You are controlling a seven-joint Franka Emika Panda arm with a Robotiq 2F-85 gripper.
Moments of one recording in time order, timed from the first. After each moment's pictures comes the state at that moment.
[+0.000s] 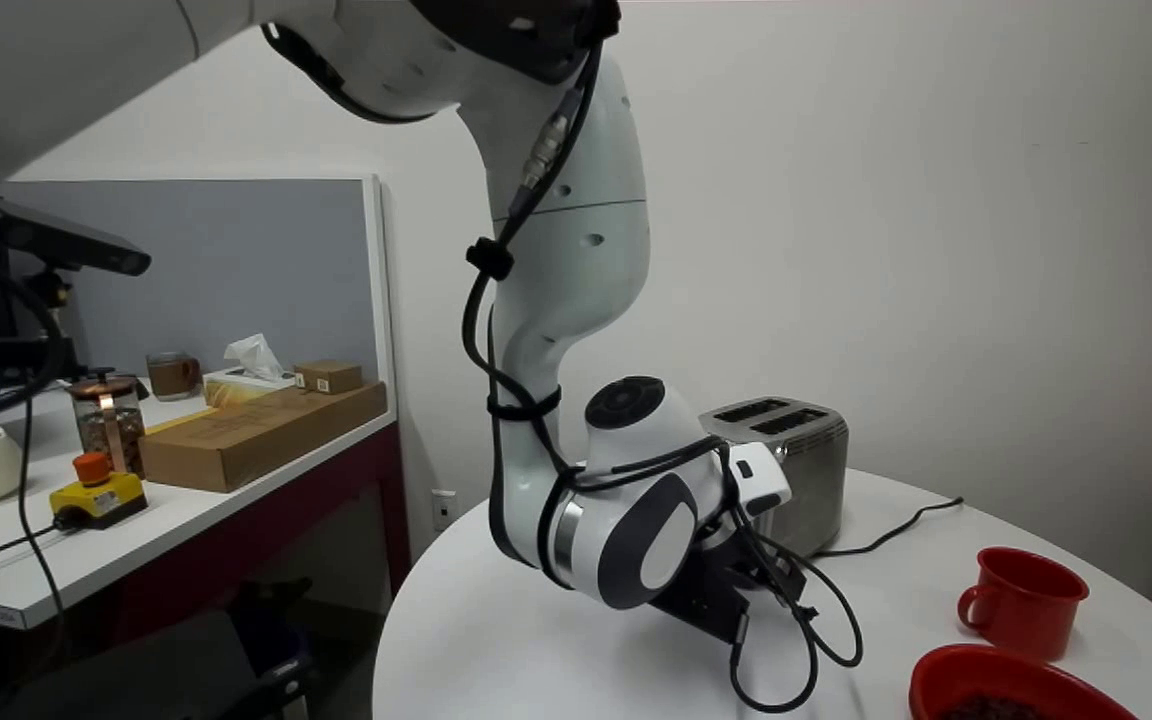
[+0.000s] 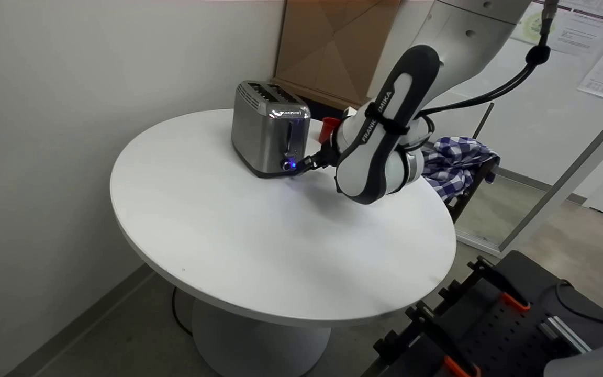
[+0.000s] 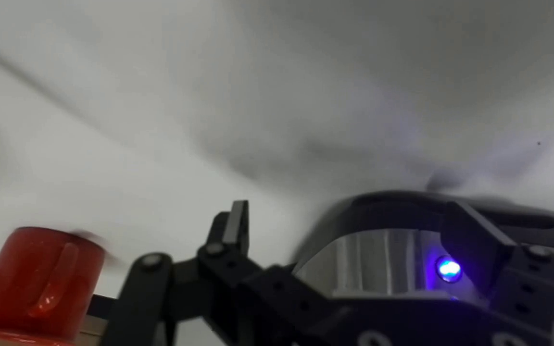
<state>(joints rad) -0.01 0.89 -0.12 -2.14 -0.10 3.71 0.00</state>
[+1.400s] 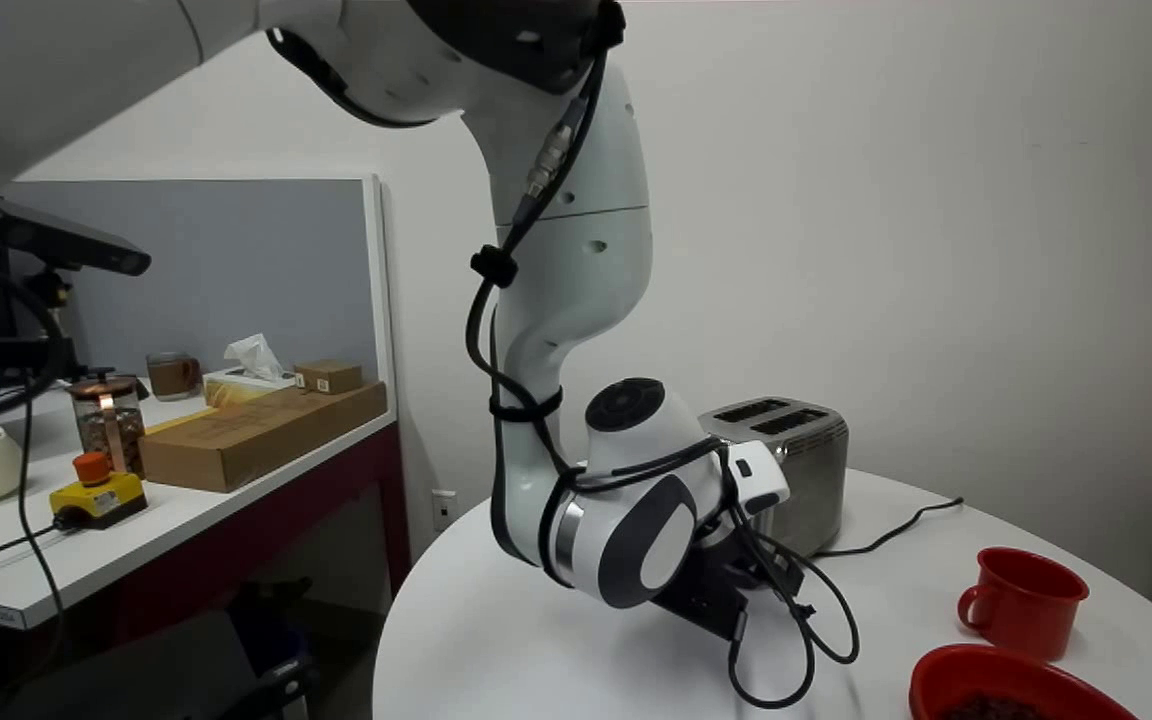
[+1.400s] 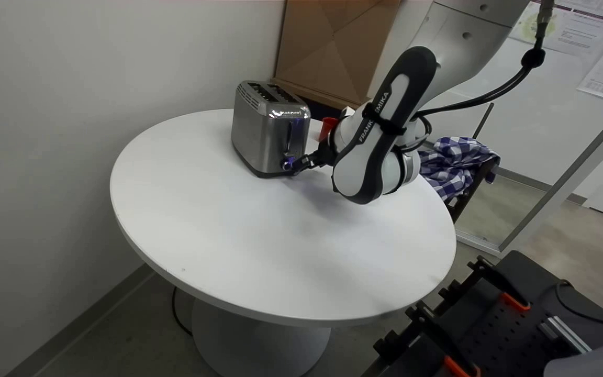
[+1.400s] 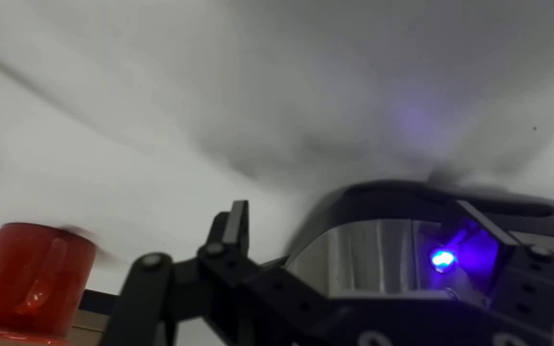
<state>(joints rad) -0.02 0.91 -0.10 -2.12 -0.10 3.72 0.00</state>
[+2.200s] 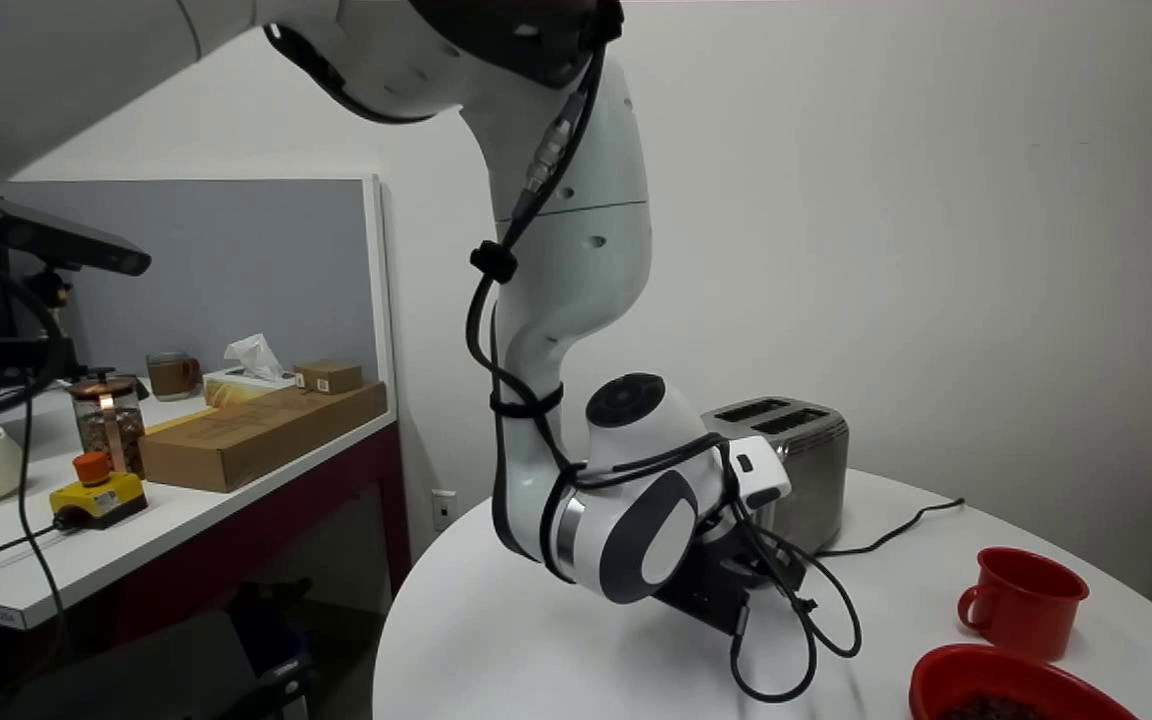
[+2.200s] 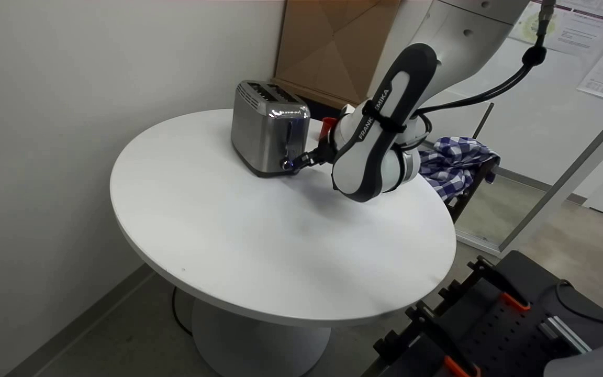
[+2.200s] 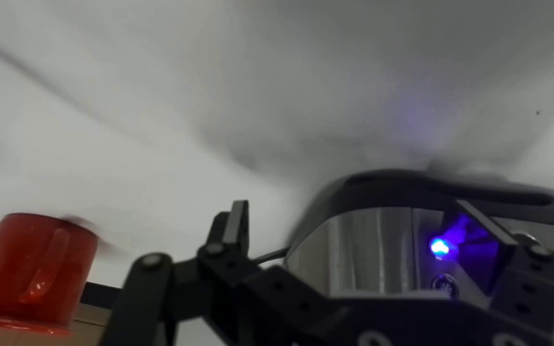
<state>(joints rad) -0.02 0.90 -0.10 -2.12 -0.10 3.73 -0.01</state>
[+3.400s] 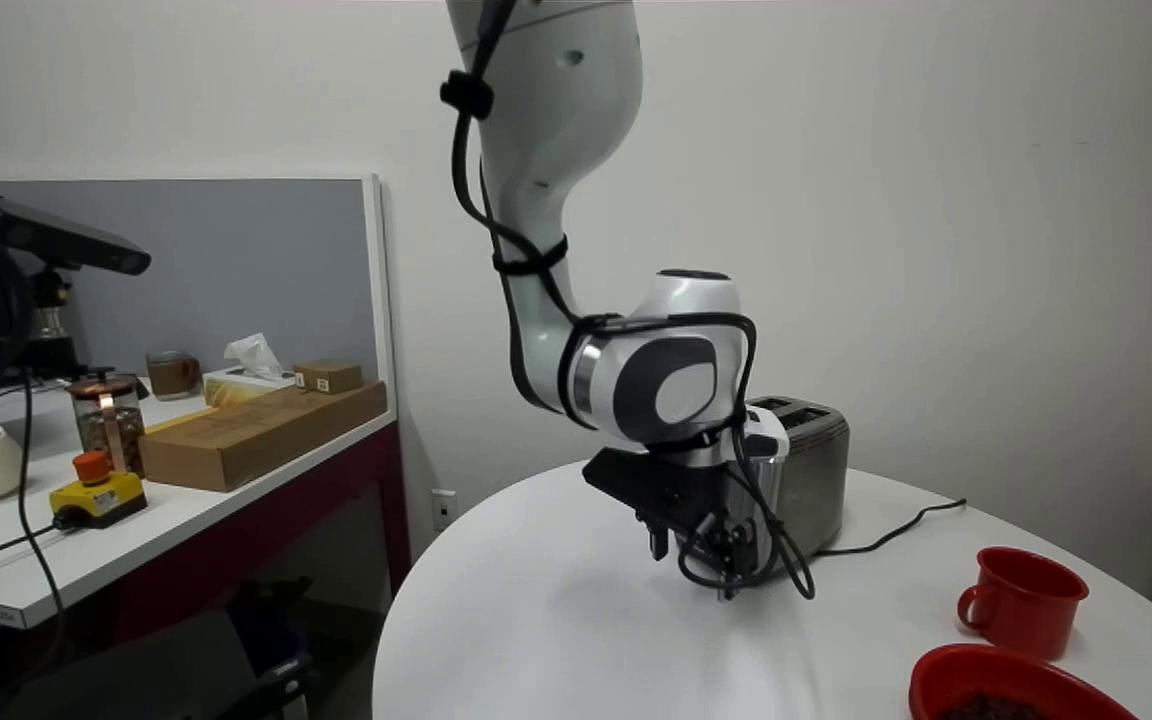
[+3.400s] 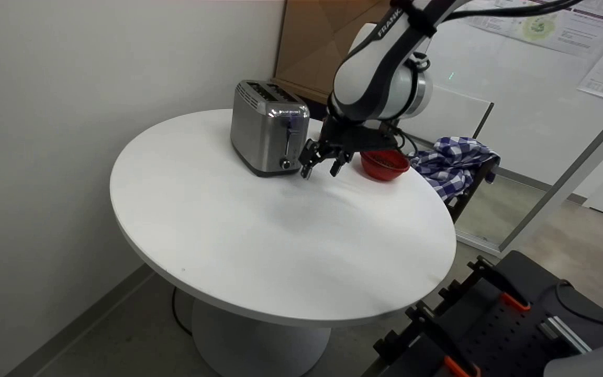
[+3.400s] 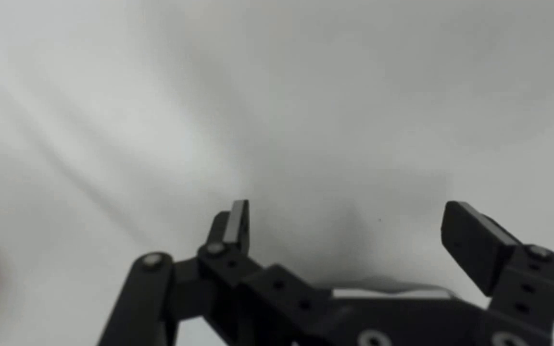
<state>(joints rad) -0.14 0.58 0.07 -2.18 -0.05 2.89 0.01</state>
